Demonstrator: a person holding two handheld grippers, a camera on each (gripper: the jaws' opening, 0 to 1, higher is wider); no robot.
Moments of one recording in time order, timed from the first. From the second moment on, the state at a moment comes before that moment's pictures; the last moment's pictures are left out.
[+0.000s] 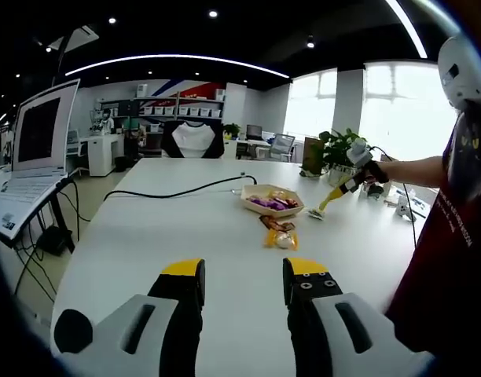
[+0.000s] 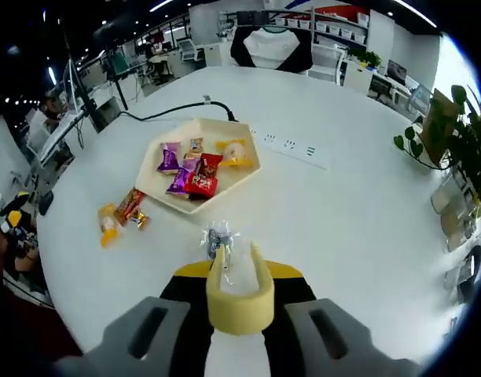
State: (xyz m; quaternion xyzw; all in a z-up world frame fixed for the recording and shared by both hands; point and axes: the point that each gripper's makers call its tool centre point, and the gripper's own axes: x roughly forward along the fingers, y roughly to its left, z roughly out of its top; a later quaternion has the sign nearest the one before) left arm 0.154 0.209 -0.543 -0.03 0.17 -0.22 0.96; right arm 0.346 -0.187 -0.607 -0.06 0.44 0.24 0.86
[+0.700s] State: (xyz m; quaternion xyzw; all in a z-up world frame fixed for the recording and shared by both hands) left arm 0.154 0.207 -0.554 -0.04 0.18 -0.22 0.96; right arm 0.344 -0.144 -0.625 -0.16 0.51 0.30 0.79
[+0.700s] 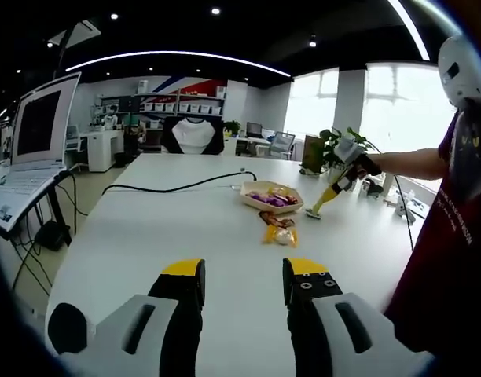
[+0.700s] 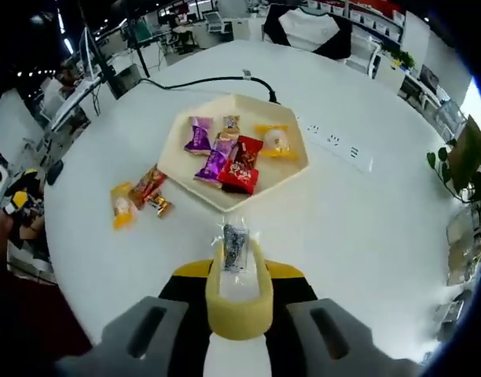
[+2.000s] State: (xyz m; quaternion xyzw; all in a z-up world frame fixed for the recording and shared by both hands) left arm 0.135 0.224 -0.569 -0.07 0.17 -0.19 0.96; right arm 0.337 -0.138 -0.635 0.06 0.49 0.27 0.83
